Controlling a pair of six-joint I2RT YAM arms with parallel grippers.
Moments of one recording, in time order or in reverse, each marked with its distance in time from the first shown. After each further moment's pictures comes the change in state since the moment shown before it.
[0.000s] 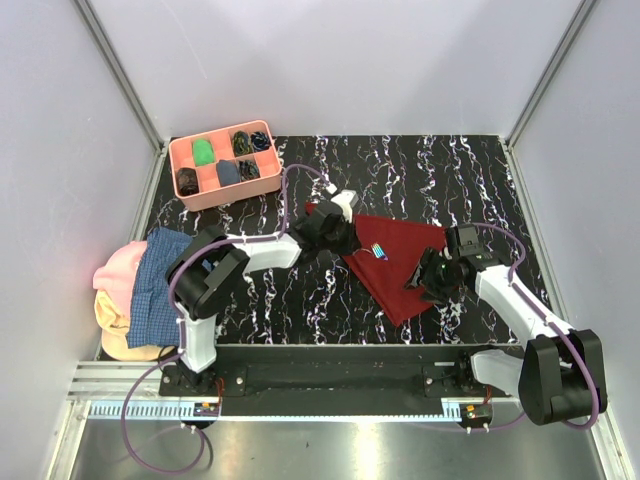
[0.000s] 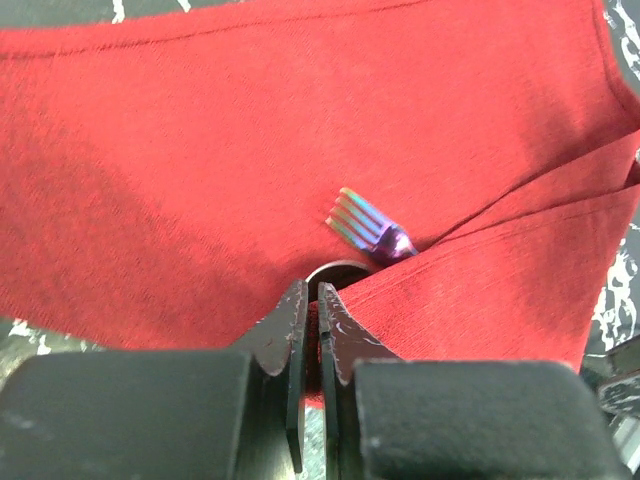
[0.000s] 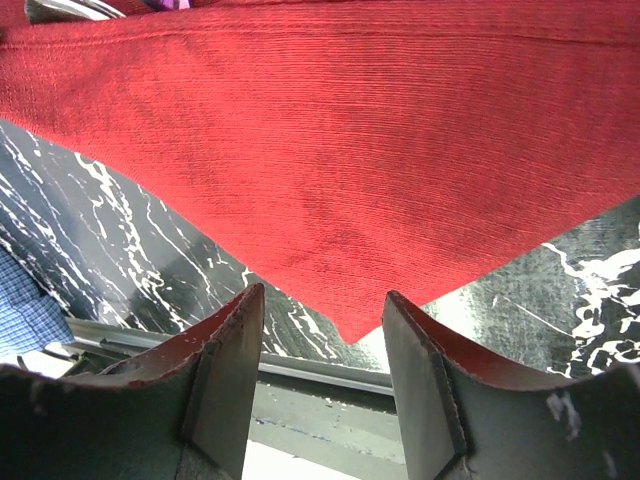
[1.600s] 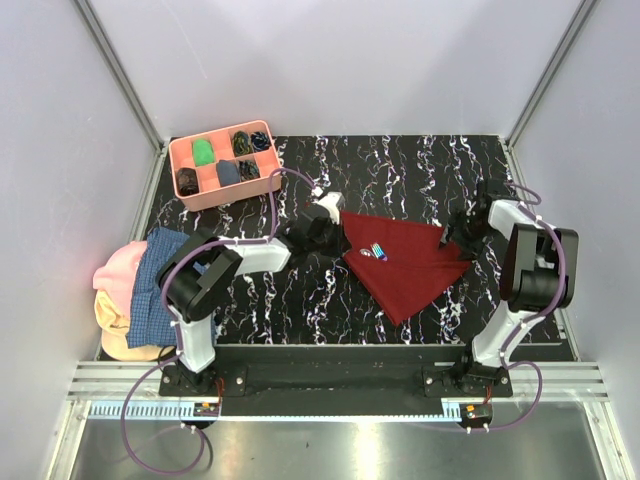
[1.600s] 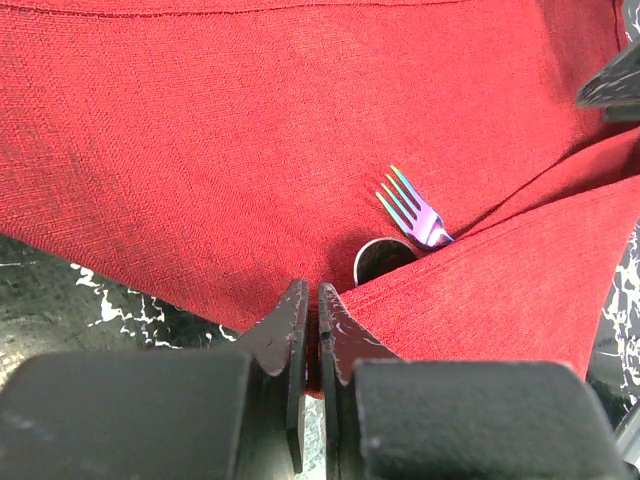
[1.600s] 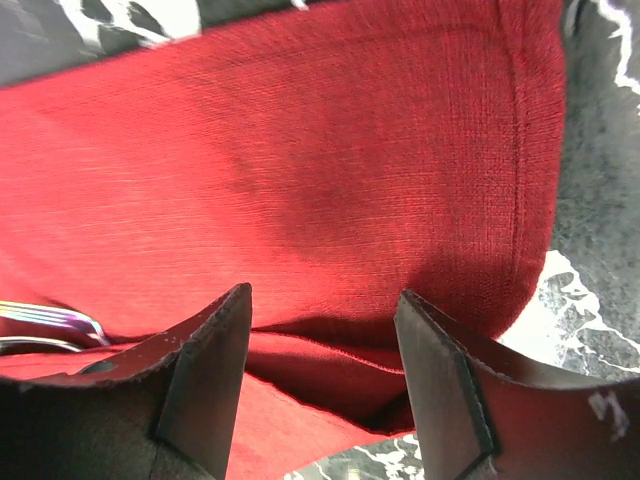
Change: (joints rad) left arm 0.047 -0.046 -0.115 0.081 0.008 -0.026; right arm -0.327 0.621 0.477 0.002 0.106 -0.350
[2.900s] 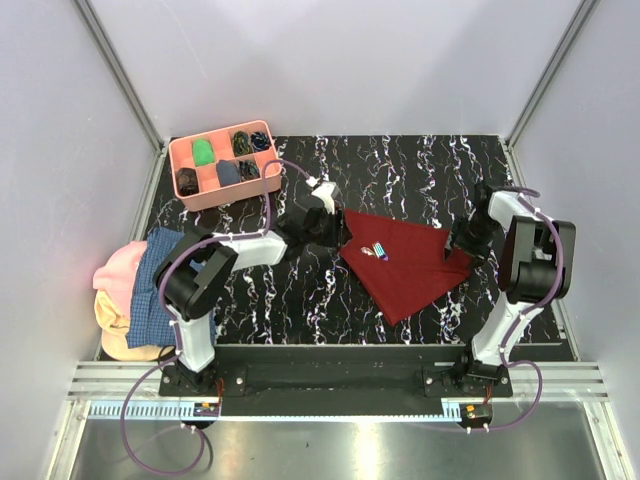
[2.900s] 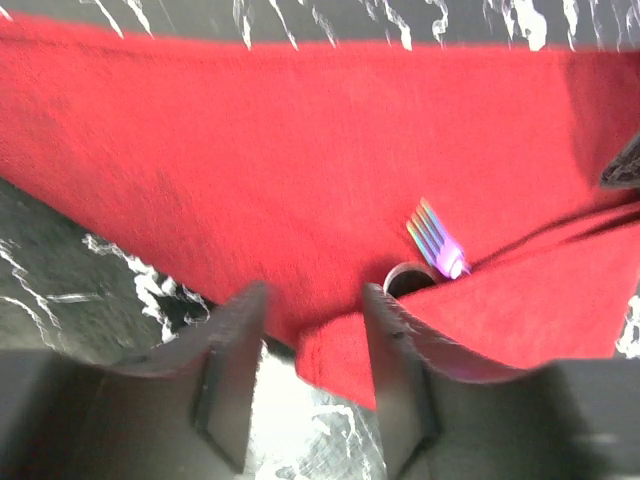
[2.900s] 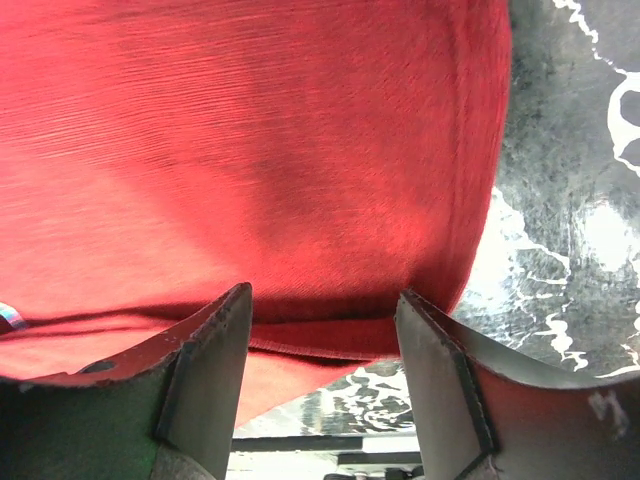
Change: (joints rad) left arm 0.042 -0.007 0.032 -0.018 -0.011 0.034; right arm 0.000 0.099 0.114 -0.259 0.119 -0.030
